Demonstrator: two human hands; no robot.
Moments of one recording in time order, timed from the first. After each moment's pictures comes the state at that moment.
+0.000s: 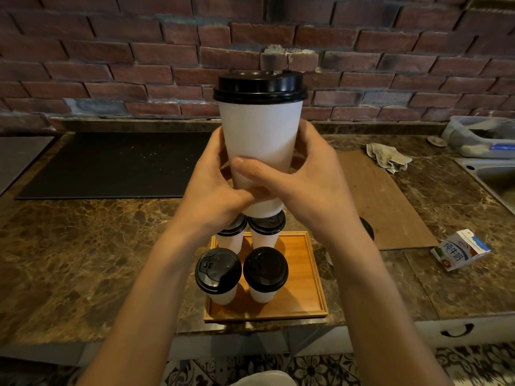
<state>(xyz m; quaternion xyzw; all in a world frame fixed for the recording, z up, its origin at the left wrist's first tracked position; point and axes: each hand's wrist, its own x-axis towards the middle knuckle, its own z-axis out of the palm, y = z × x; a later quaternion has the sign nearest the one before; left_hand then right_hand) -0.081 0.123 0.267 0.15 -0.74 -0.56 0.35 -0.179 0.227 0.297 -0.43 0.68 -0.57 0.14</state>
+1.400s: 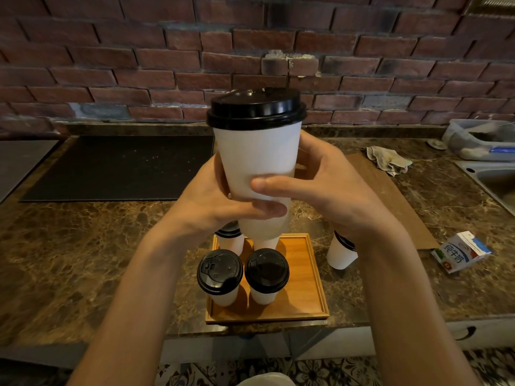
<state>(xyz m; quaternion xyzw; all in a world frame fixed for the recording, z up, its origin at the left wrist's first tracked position) -0.066 0.121 0.274 0.08 -0.74 -0.62 0.25 -0.199 0.244 0.307 -0.51 0.61 -0.53 0.28</state>
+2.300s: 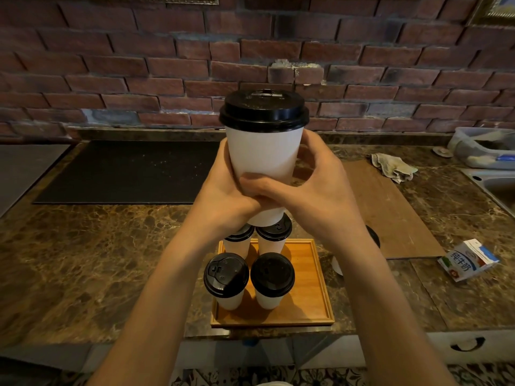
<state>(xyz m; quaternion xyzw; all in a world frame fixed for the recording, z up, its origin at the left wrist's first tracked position) -0.075 0.126 0.273 0.16 -0.73 -0.58 0.33 -0.174 0.233 0.297 -0.44 0.70 -0.55 0.12</state>
